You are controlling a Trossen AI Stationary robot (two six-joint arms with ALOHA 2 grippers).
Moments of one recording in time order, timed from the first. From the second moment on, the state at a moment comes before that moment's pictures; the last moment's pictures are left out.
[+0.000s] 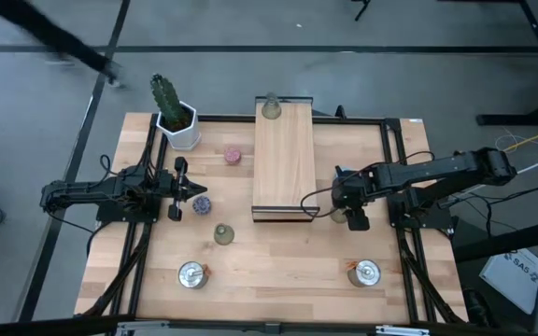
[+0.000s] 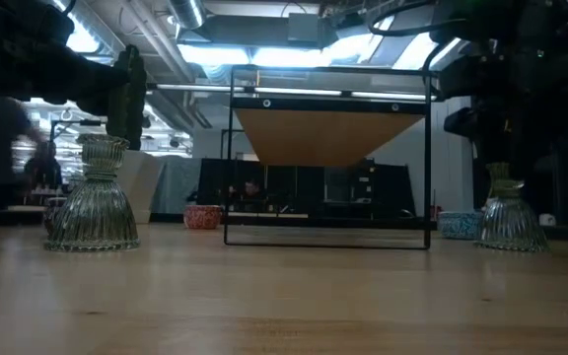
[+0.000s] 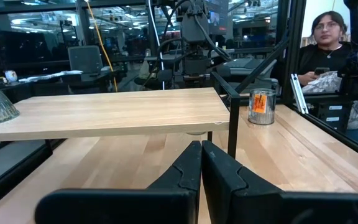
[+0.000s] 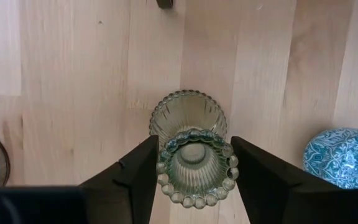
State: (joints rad) left arm 0.08 0.00 0.01 0.03 0.05 0.04; right arm 0.09 1.23 0.78 -0.88 -0.01 0.00
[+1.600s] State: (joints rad) left arm 0.08 0.00 0.01 0.03 0.05 0.04; right arm -0.15 1.25 1.38 -1.35 -0.01 -0.08
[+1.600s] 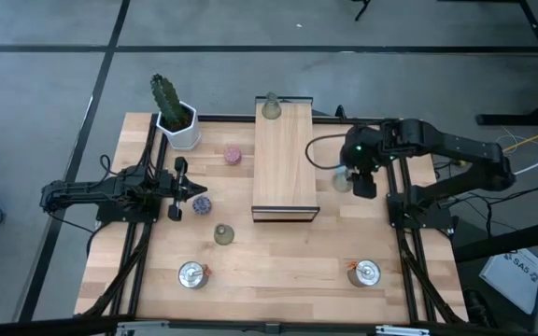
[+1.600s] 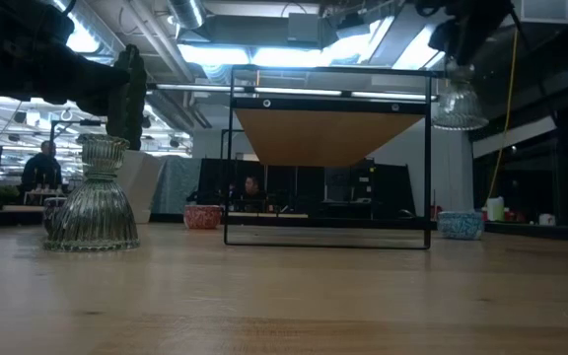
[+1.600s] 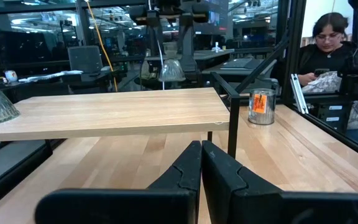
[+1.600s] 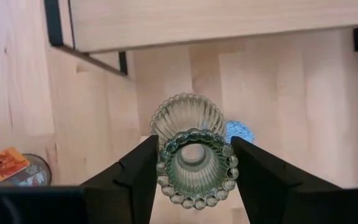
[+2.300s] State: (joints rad) left arm 0.08 0.00 0.01 0.03 0.05 0.04; right arm -0.25 1.56 1.77 -1.46 -0.01 -0.21
